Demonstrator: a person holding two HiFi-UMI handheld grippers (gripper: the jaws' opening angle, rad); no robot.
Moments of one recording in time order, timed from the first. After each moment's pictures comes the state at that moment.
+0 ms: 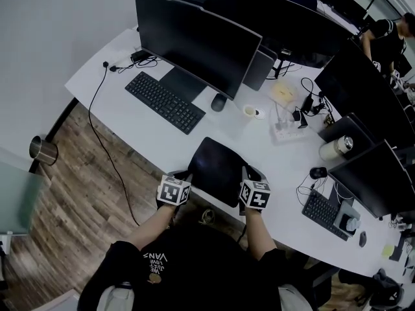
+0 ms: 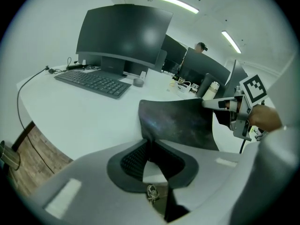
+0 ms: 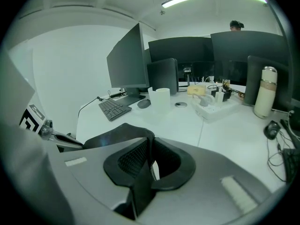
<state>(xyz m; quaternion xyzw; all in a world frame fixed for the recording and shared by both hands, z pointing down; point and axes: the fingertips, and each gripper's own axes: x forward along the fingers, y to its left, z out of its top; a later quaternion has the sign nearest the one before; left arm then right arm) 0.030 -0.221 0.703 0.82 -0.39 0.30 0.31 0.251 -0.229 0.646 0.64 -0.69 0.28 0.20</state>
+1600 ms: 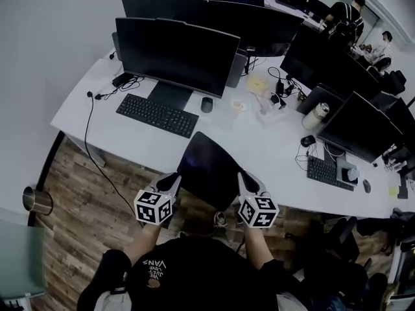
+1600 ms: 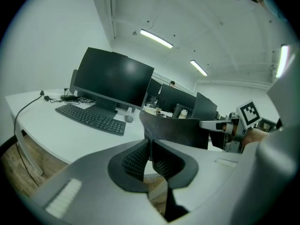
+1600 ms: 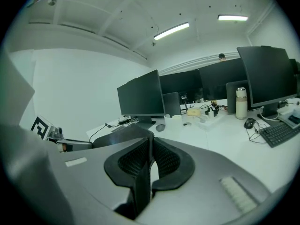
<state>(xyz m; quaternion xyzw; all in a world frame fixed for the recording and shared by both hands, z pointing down) -0.073 -0.202 0.563 0.92 -0.31 0.13 0.22 0.127 -0.131 0.525 0.71 -0.67 0.21 0.05</state>
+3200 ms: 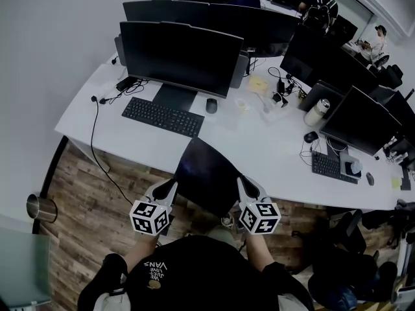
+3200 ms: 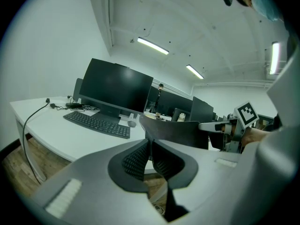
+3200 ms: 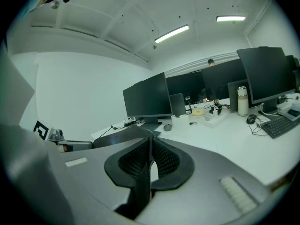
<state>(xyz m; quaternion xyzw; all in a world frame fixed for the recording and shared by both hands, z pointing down) -0.127 -0.189 0.550 0.93 -0.31 0.10 0.19 0.078 -0.114 0.519 0.70 -0.68 0.21 0.03</state>
